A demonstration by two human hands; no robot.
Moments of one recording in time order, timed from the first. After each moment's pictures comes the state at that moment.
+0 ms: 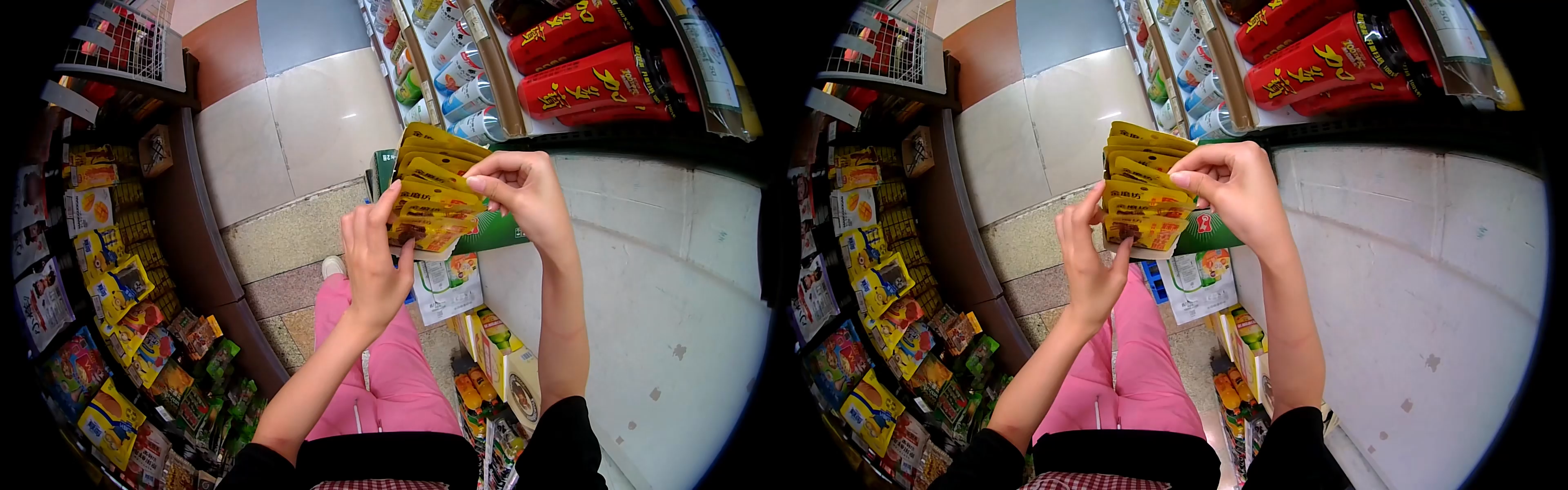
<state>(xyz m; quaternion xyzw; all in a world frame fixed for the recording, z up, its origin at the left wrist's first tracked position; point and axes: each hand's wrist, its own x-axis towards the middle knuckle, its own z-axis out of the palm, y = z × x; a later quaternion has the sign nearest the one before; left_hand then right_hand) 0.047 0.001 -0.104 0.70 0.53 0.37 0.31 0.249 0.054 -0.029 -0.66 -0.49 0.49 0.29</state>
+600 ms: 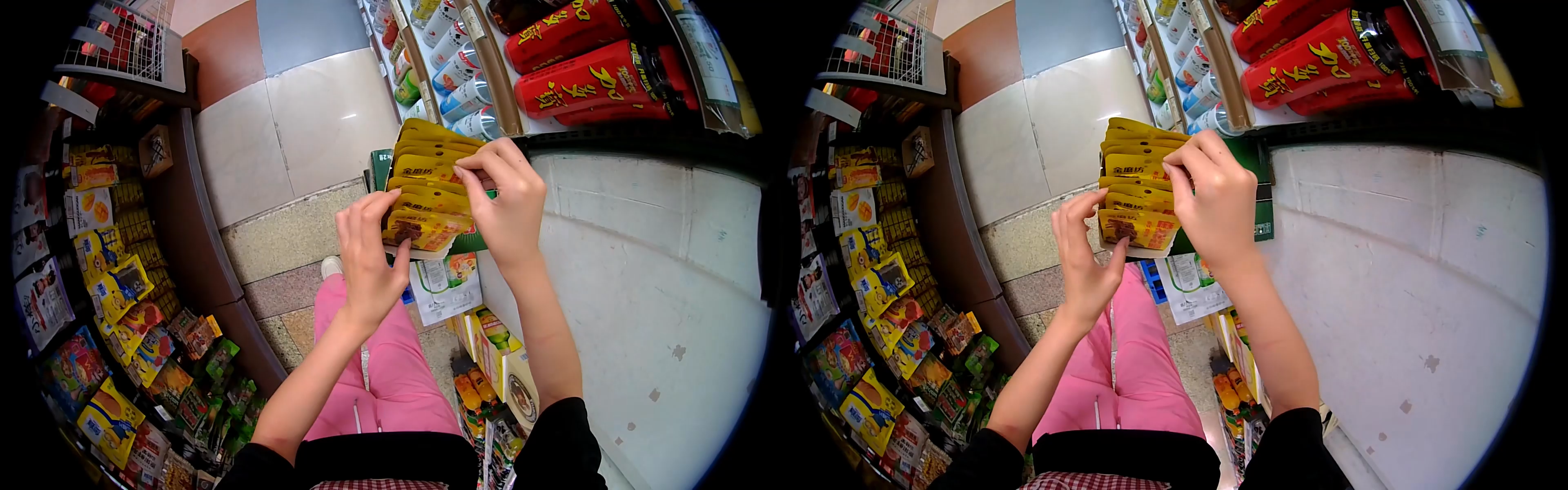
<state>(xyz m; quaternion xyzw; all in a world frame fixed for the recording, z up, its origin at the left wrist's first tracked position) 0.043 0.005 -0.104 0.71 0.51 0.38 0.31 0.222 0.042 -0.052 -0.66 -0.66 0.15 0.33</state>
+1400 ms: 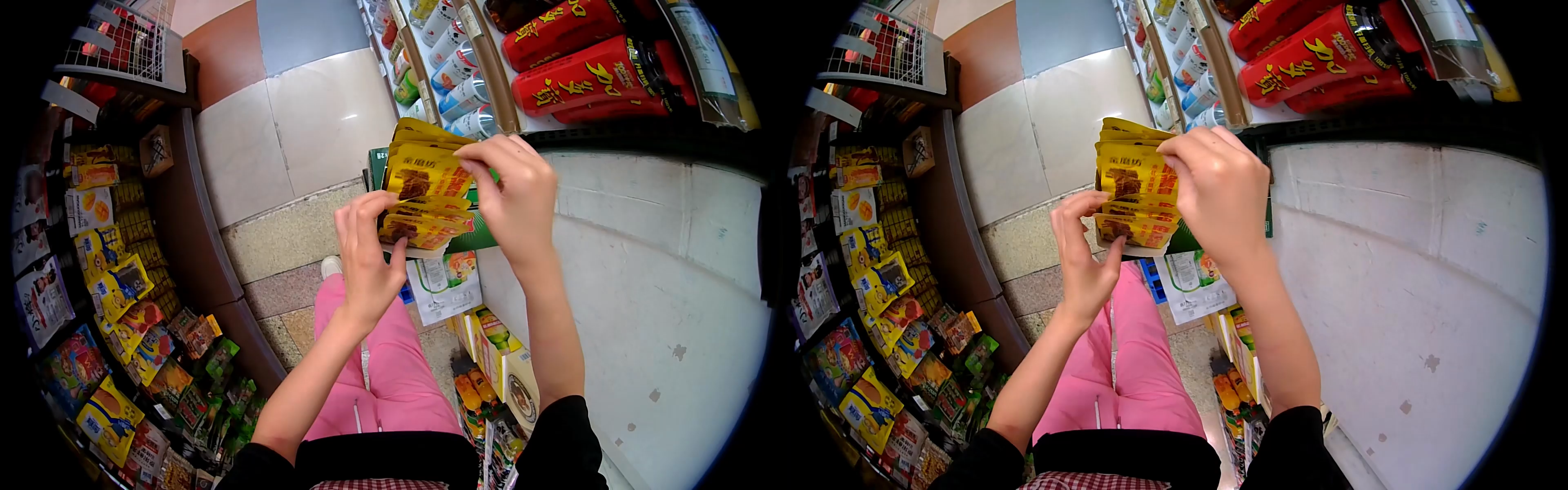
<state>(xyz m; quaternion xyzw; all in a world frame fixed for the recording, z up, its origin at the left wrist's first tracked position) 0.045 0.003 -0.106 0.69 0.50 0.39 0.34 0.229 0.050 -0.035 -0.63 -0.72 0.09 0.29</state>
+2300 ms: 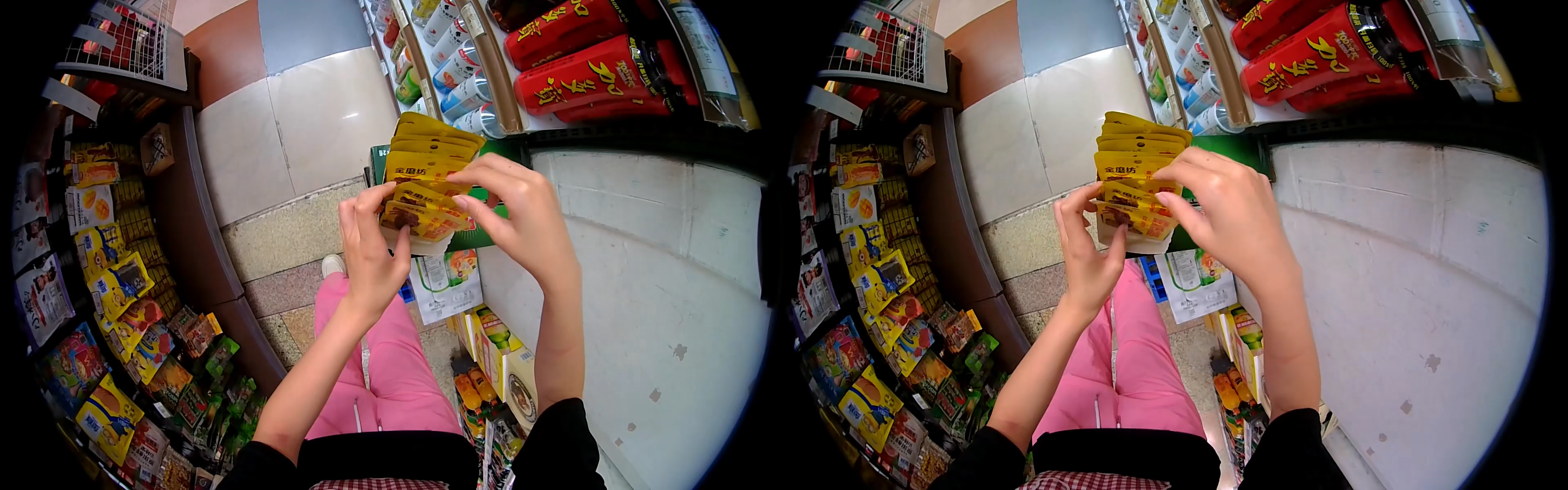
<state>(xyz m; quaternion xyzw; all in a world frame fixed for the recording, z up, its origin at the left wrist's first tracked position) 0.051 0.004 -0.117 0.68 0.52 0.40 0.32 0.238 0.036 -0.015 -0.62 -0.71 0.28 0.19</state>
